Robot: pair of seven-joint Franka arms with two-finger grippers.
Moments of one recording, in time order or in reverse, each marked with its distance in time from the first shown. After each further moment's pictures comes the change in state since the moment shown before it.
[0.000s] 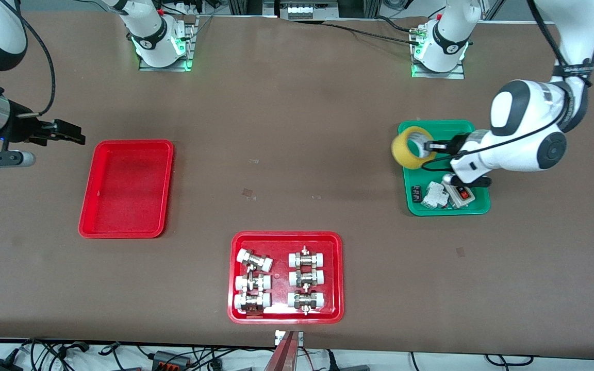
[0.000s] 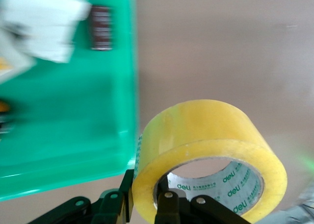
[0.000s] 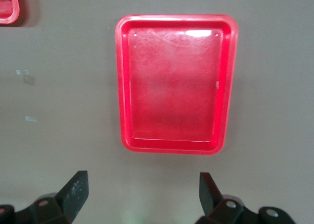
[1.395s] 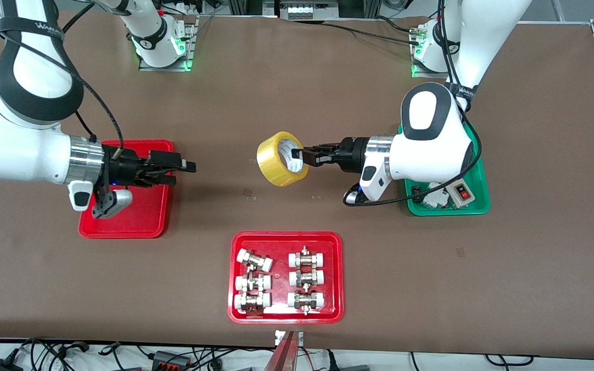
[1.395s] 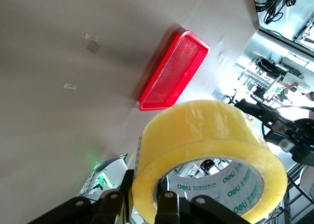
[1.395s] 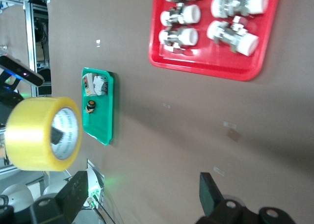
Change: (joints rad) left arm -0.255 0.247 -0.069 0.443 -0.696 0.181 -0.354; right arm 0.210 0.285 0.010 0.236 0.722 0.133 -0.134
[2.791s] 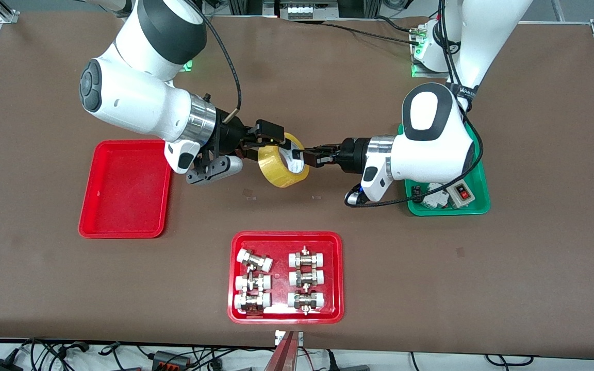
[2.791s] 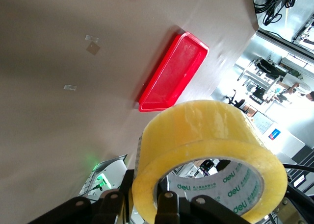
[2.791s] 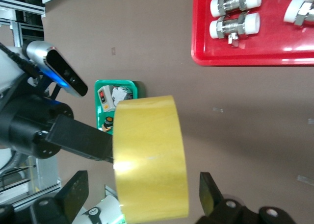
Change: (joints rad) left arm 0.001 0.000 0.001 0.001 0.000 0.000 -0.001; right arm 0.311 0.009 -0.003 0.083 -0.104 0.228 0.435
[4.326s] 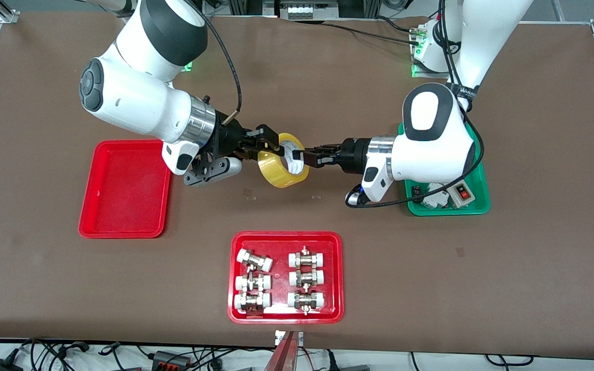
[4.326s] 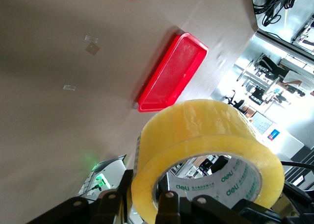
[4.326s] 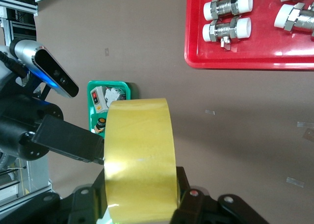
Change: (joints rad) left arm 0.002 0.001 0.000 0.004 -0.001 0.000 -0.004; right arm 0.000 0.003 -0.001 0.000 -0.021 0.000 -0.003
